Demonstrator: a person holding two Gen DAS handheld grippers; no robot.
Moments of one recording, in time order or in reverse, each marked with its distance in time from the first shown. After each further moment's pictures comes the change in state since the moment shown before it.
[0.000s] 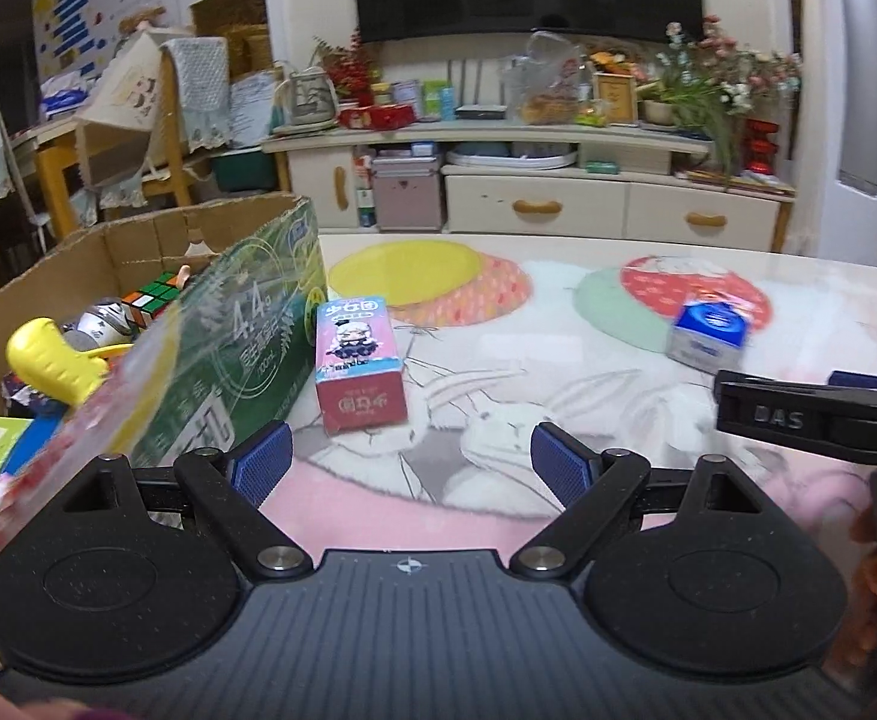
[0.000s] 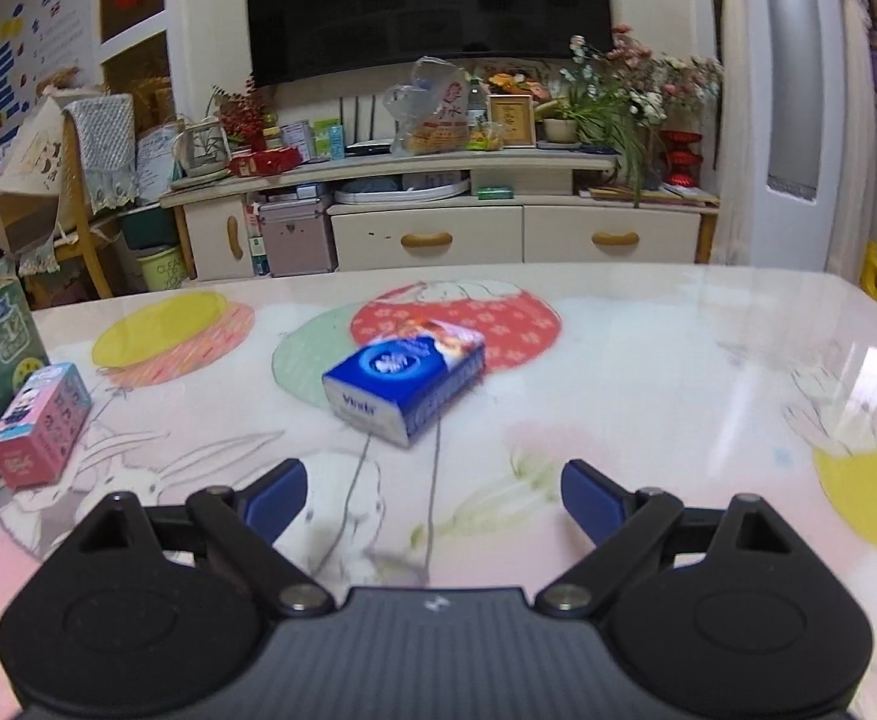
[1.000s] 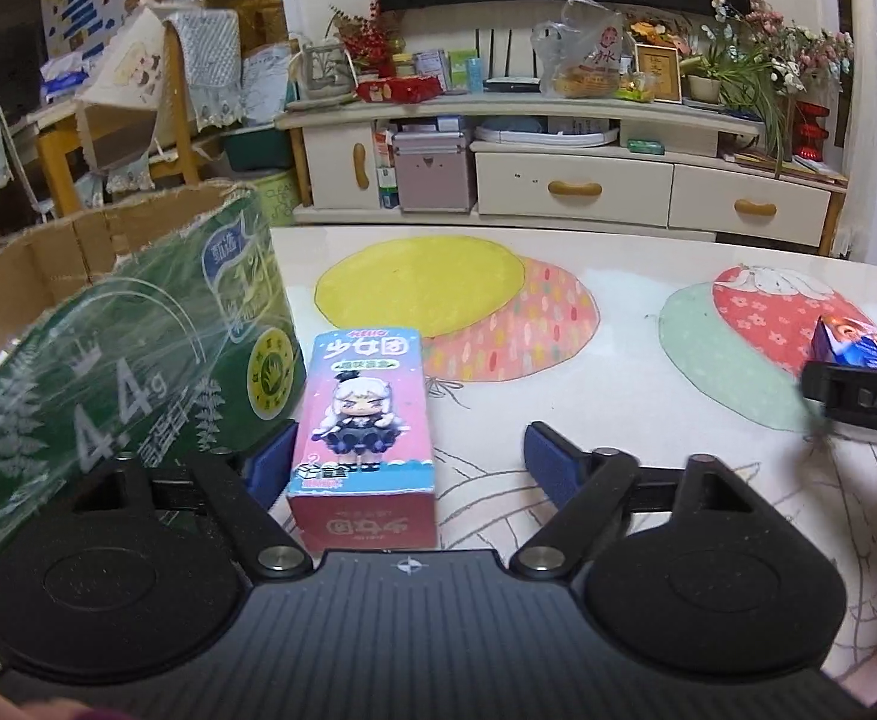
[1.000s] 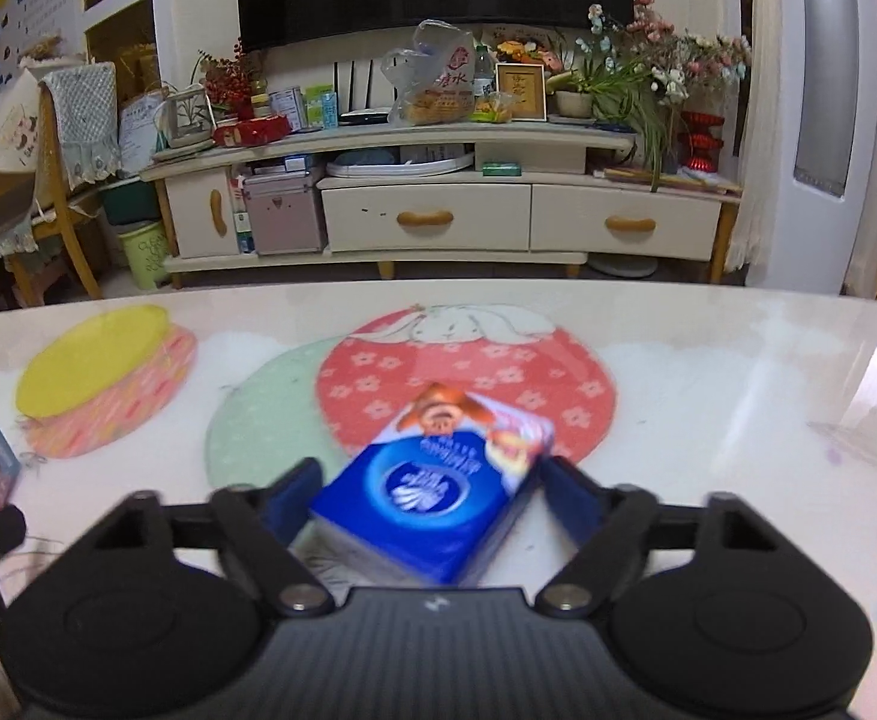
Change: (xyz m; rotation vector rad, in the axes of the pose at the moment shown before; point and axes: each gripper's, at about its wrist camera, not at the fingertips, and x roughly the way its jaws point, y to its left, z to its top) left arm 0.094 -0.007 0.036 -0.022 0.057 0.059; right arm 0.075 -0.004 0.042 -0.011 0.063 -0.017
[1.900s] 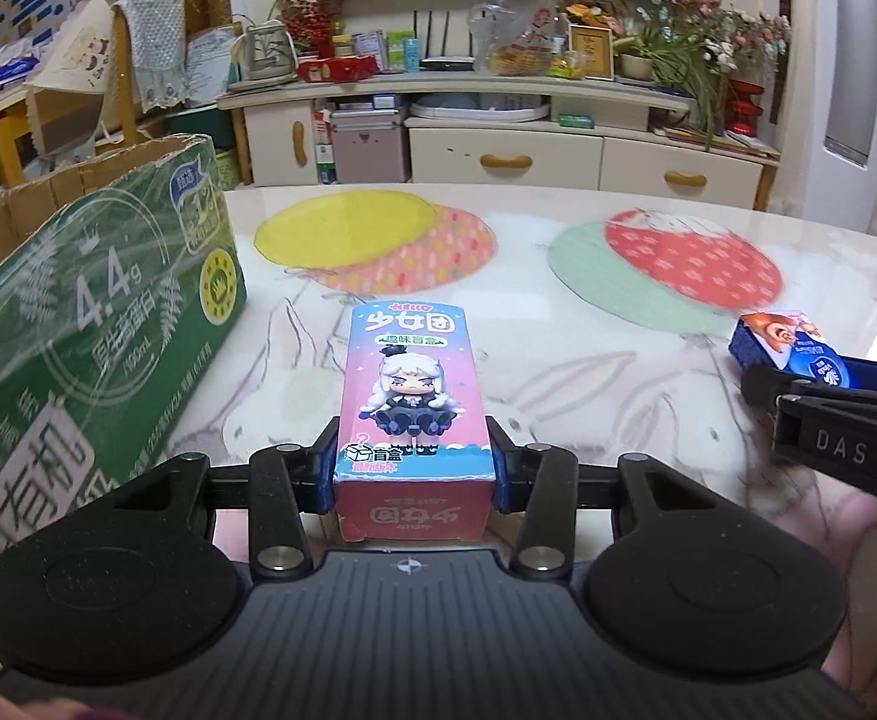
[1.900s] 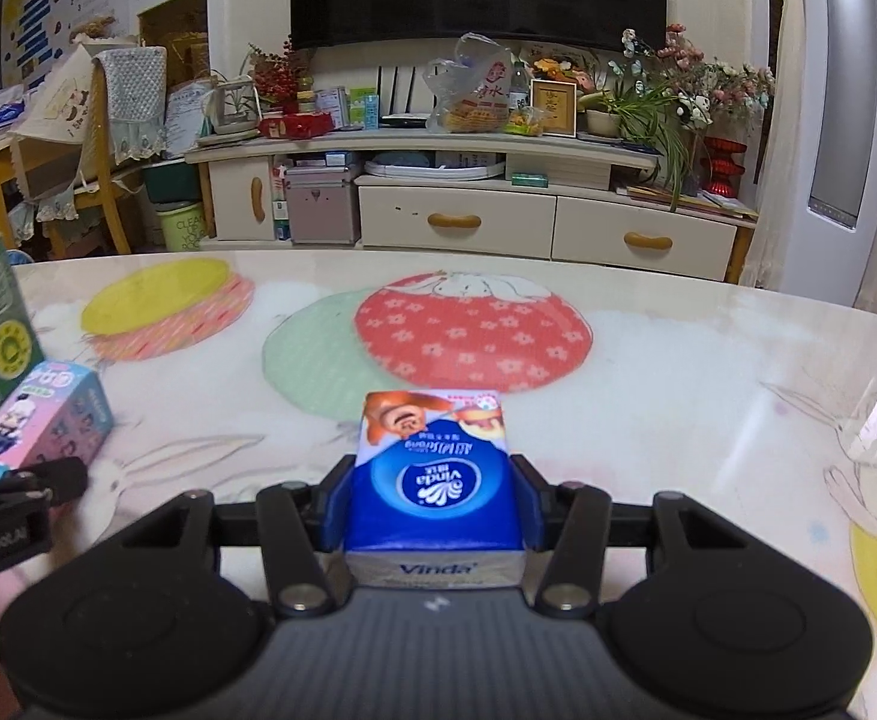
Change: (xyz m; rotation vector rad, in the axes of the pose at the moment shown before) left arm -0.043 -0.009 -0.040 0.037 0.033 -0.116; right arm -0.061 0.000 -0.042 -0.075 -0.021 0.052
